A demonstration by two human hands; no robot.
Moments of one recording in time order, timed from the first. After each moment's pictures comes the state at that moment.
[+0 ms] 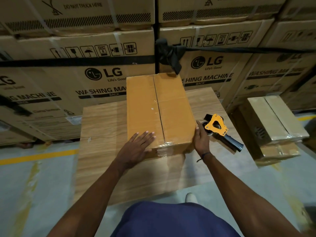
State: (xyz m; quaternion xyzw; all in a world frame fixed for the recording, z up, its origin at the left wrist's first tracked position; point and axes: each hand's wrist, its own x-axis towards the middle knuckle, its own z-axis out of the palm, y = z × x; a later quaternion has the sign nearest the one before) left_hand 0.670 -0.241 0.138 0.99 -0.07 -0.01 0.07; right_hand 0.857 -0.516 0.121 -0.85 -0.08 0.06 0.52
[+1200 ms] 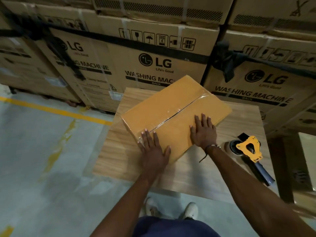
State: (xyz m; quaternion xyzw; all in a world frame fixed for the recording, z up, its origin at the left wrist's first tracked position) left_hand 0.632 -0.325 0.132 0.89 0.44 0.04 0.14; right_hand 0.861 -0.402 0.157 -0.92 -0.37 0.11 0.05
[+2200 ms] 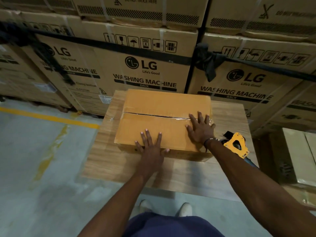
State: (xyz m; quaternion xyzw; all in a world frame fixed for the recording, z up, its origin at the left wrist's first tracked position) left_hand 0.662 -0.350 0.136 0.91 0.38 -0.07 0.14; right_hand 0.909 -0.444 0.176 -0.91 -0.37 0.17 0.00
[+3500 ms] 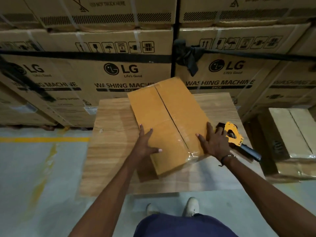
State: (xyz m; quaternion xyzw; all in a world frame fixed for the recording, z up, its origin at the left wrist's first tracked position) left_hand 0.690 -0.274 0.162 0.86 0.28 -0.08 0.41; right_hand 0.893 -0.540 0.165 -0.96 -0.23 0.12 0.07
